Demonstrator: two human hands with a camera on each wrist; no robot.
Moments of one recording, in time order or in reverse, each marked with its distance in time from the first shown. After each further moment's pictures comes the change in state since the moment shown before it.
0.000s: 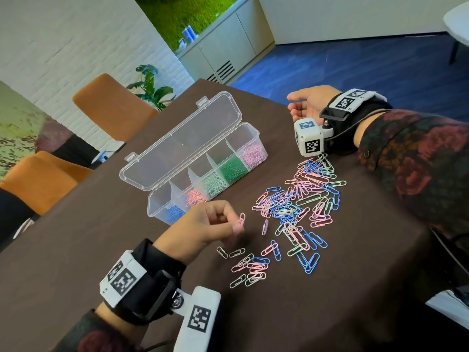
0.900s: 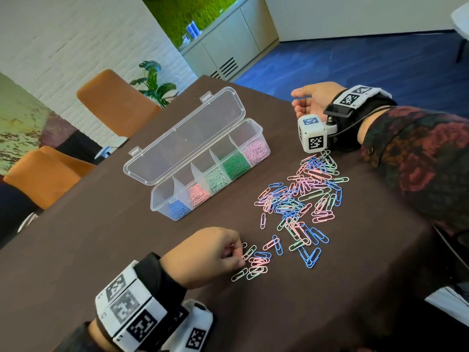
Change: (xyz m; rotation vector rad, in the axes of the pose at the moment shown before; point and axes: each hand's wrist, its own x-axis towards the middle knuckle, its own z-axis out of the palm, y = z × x) left_hand -0.022 -0.003 0.013 1.048 -0.118 -0.026; right_hand -0.003 0.001 0.000 0.010 -0.007 -0.009
